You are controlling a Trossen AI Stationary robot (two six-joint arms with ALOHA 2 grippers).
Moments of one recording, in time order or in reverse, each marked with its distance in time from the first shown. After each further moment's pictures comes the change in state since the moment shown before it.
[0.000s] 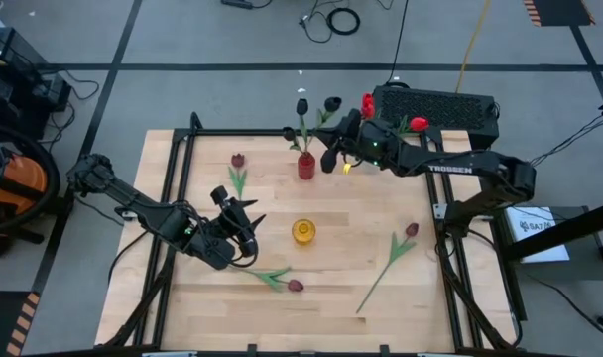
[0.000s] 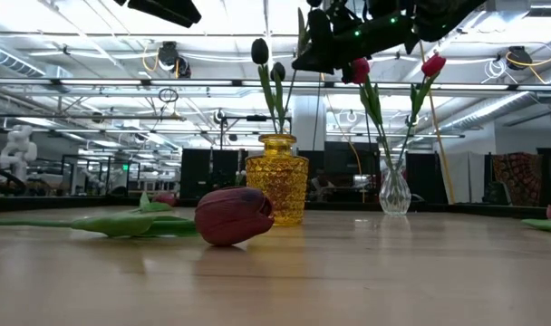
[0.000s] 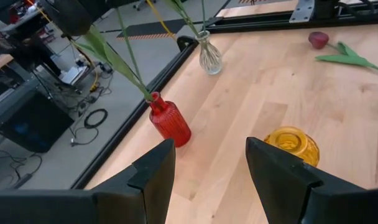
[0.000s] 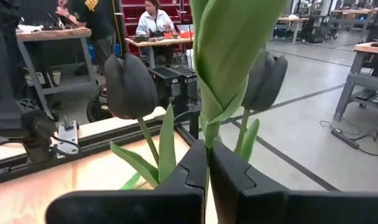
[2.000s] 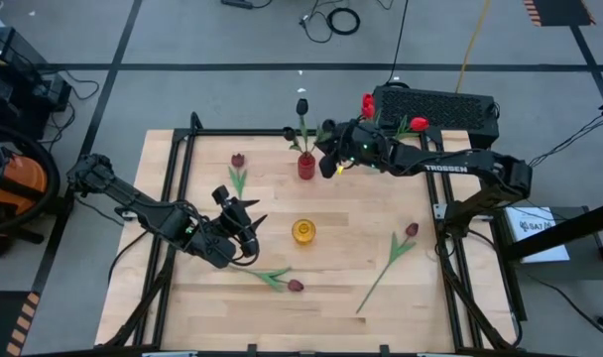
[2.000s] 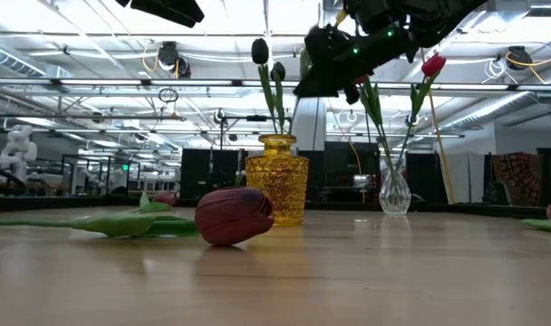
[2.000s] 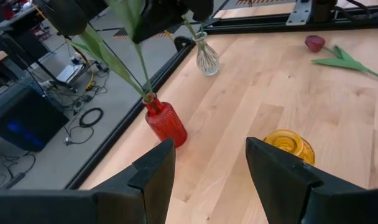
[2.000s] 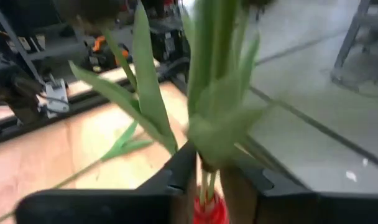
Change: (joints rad) left arm 0.013 0.001 0.000 0.025 0.017 0.007; right arm -0.003 0.028 0.000 -0.185 0.008 0.108
